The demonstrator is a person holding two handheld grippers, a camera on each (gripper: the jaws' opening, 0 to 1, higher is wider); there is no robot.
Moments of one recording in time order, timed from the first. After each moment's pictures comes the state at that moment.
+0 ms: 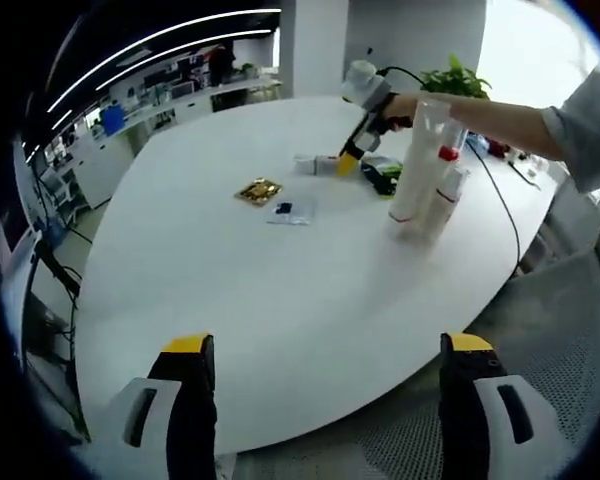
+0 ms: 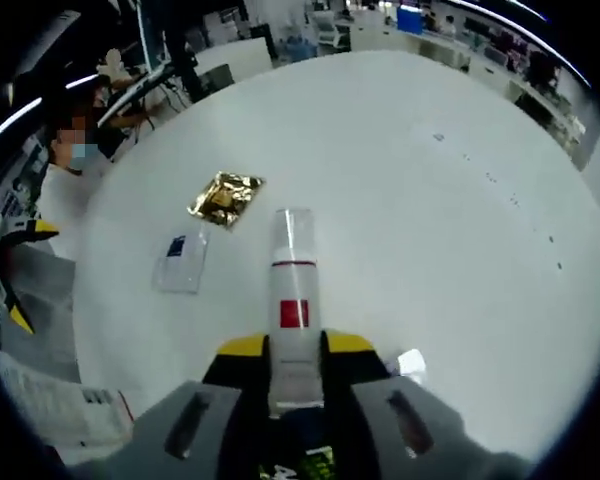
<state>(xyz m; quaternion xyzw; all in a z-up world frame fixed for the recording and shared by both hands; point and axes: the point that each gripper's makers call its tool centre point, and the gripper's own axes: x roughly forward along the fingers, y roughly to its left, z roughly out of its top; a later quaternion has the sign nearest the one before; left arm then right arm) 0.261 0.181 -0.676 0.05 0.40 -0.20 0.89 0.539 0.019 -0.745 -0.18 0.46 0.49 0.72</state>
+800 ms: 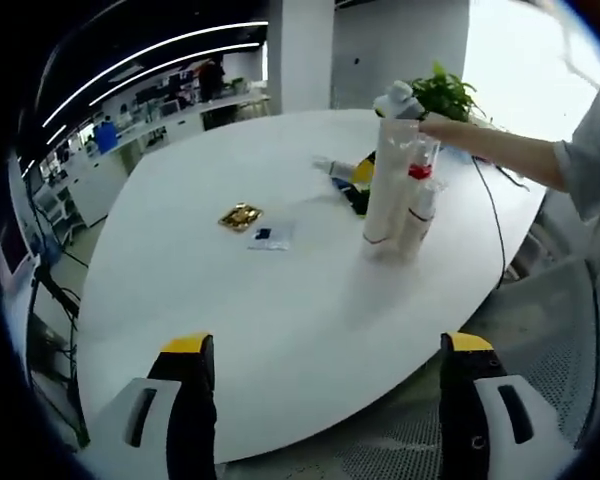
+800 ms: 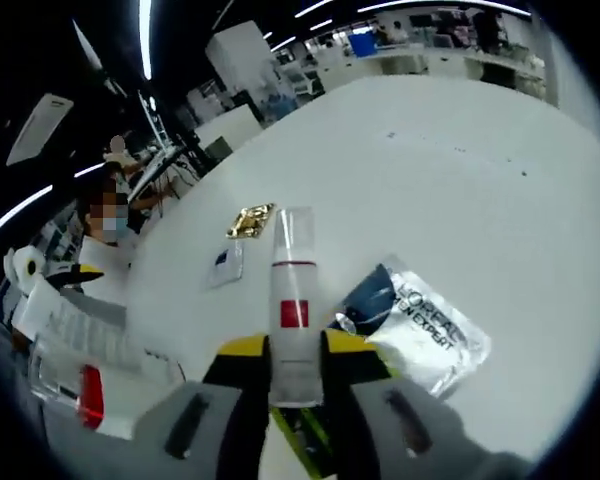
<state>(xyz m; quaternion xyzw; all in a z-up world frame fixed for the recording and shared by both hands) 0.262 0.151 -0.651 0.07 0.37 -0.22 0.90 0.493 -0.044 -0.716 -0.01 0.42 0.48 0.77</state>
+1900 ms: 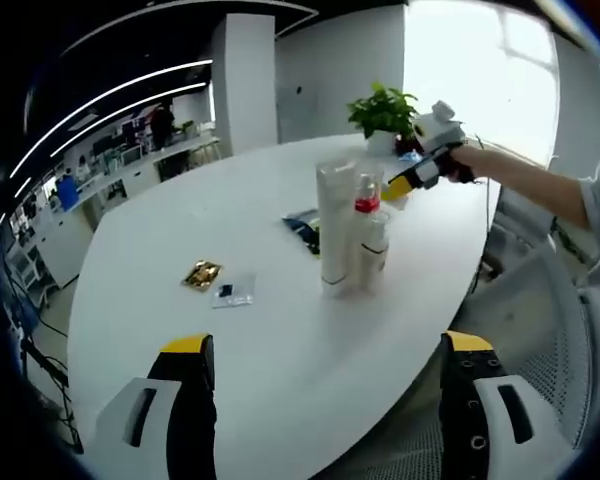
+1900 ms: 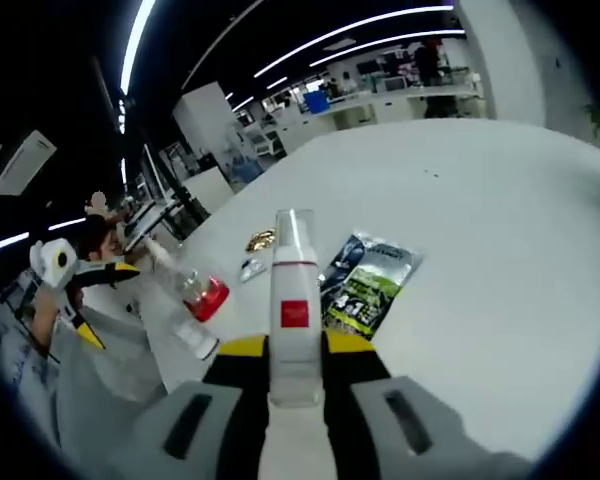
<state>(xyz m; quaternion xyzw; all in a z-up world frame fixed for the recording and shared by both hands) 0.269 0.111 -0.627 0.09 0.29 -0.33 0.89 0.385 -0.114 -0.646 0.06 0.33 0.39 0.86</state>
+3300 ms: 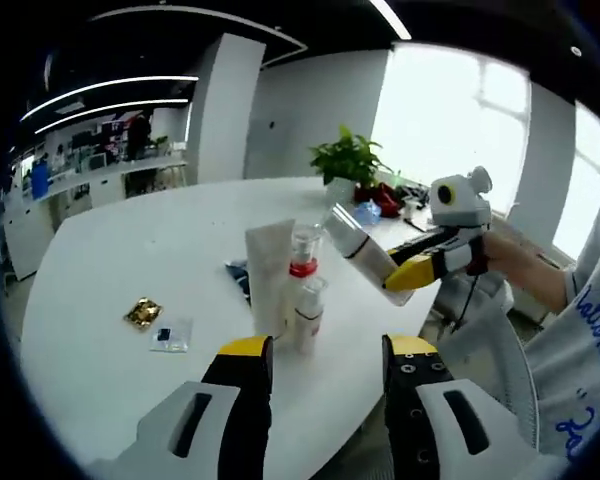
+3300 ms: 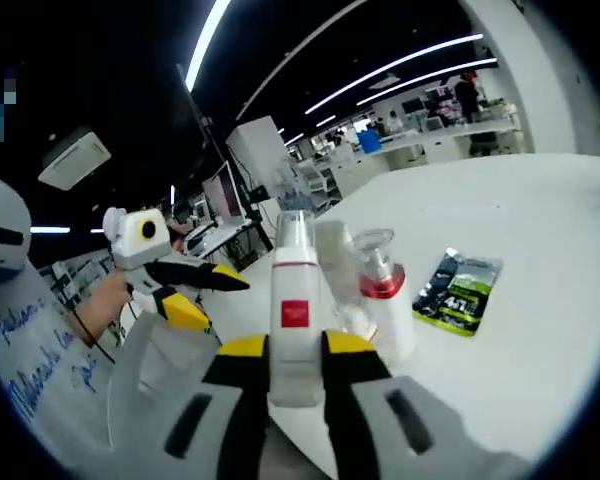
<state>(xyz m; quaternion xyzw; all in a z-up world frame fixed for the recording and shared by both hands) 0.267 0.047 -0.591 0.00 0.23 -0.42 0.88 0.282 -0.039 -0.599 0.09 0.23 0.48 0.84</state>
